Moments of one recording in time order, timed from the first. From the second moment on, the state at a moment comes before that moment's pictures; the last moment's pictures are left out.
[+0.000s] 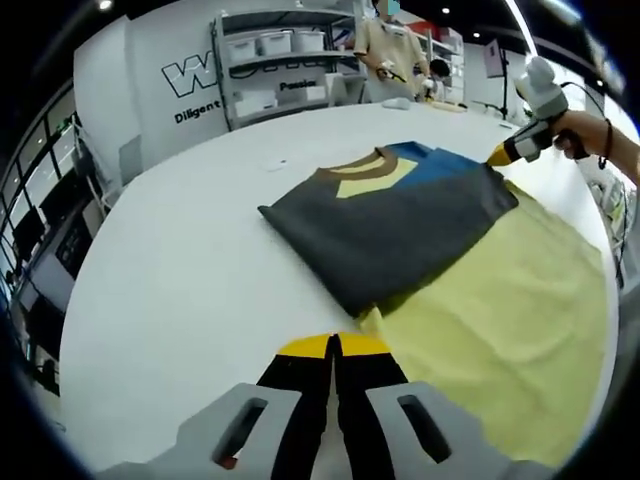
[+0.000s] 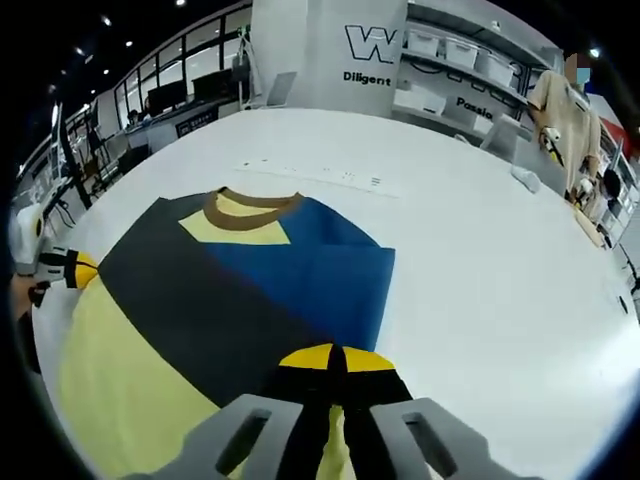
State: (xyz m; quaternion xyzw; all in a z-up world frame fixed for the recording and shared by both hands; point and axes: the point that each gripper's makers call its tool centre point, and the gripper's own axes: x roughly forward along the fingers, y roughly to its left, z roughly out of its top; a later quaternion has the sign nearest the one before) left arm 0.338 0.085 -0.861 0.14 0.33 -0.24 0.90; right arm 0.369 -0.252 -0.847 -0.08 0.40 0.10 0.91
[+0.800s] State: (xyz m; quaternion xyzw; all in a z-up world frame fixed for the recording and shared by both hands) left arm 0.348 0.080 -0.829 0.03 0.33 -0.20 0.92; right arm 0.352 -0.255 -0.839 0.02 0.38 0.07 0.92
